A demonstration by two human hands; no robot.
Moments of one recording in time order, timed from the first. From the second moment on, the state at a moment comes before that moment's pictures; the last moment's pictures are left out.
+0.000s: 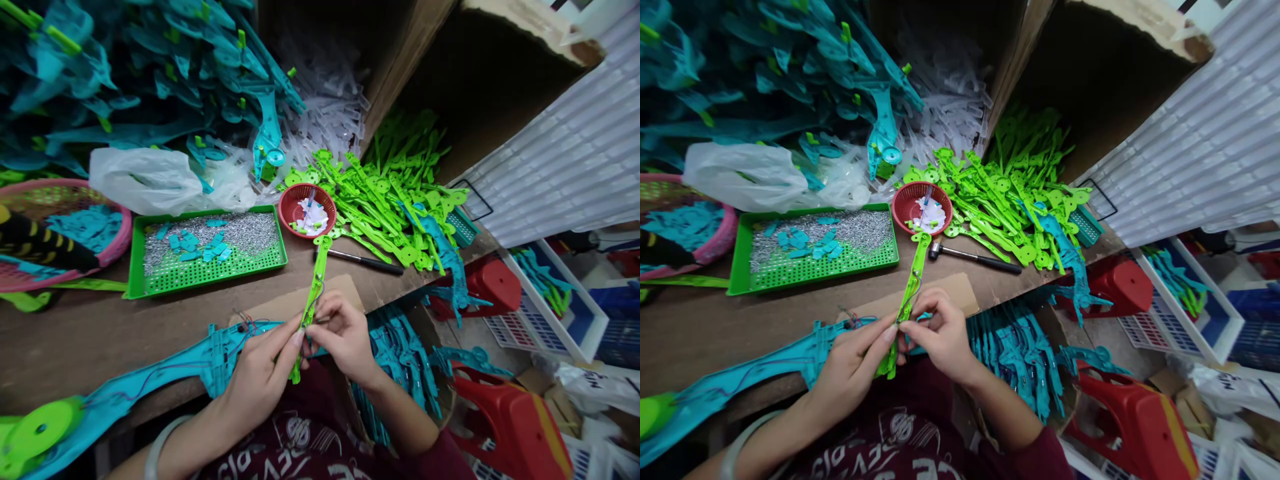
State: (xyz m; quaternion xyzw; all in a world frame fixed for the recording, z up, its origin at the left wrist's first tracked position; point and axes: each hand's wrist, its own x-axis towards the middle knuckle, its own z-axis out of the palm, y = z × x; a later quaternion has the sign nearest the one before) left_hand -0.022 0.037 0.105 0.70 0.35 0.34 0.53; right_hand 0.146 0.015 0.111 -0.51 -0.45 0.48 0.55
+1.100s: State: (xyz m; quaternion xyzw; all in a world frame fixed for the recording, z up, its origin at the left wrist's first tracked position) left_hand -0.040 0.016 0.061 0.87 0.29 0.34 0.20; right_hand 0.209 0.023 0.059 -0.55 -0.23 0.62 0.50
